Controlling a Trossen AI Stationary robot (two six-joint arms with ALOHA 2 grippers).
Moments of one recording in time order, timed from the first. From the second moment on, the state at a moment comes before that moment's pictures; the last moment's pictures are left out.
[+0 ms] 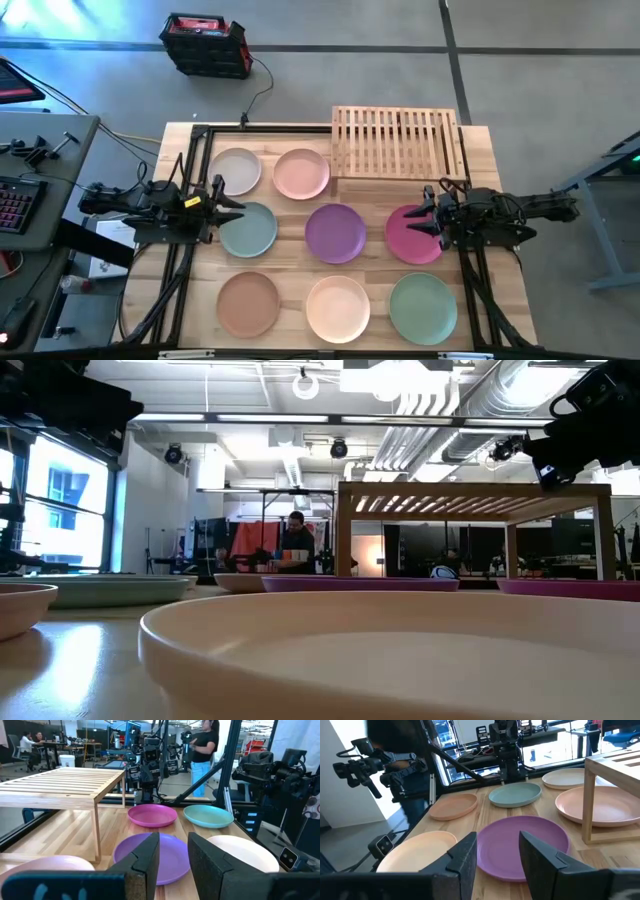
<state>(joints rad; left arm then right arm) -0.17 0.00 0.16 -0.16 -0.11 -0.05 0.13 0.01 0.08 -0.16 -0.03 0.21</state>
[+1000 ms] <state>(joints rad) -0.17 0.00 0.16 -0.16 -0.14 0.08 0.13 0.01 0.08 -0.16 -0.03 0.21</state>
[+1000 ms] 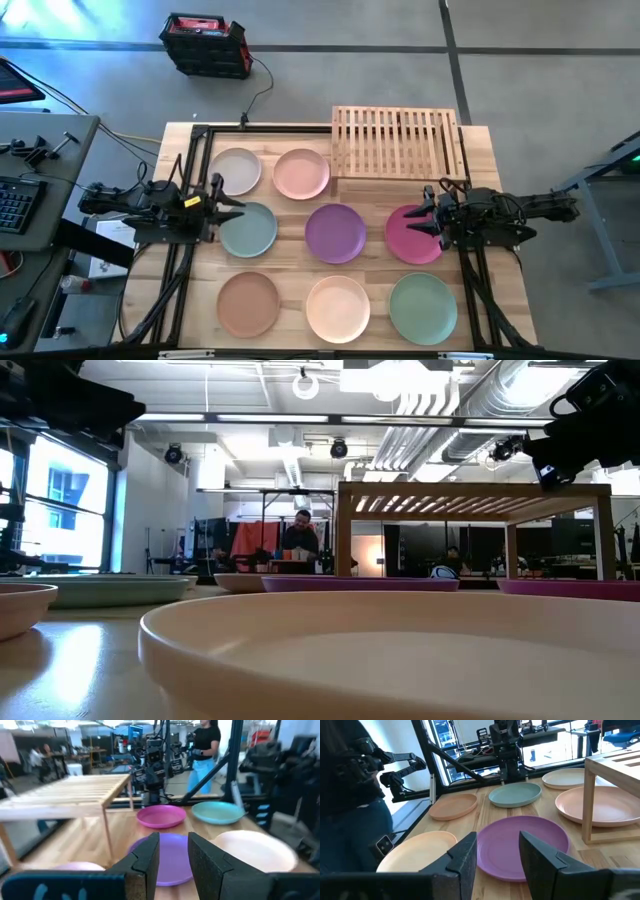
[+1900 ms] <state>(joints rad) -0.17 0.00 0.16 -0.16 -0.16 -0.24 0.13 0.01 0.08 -0.16 -0.03 0.21</state>
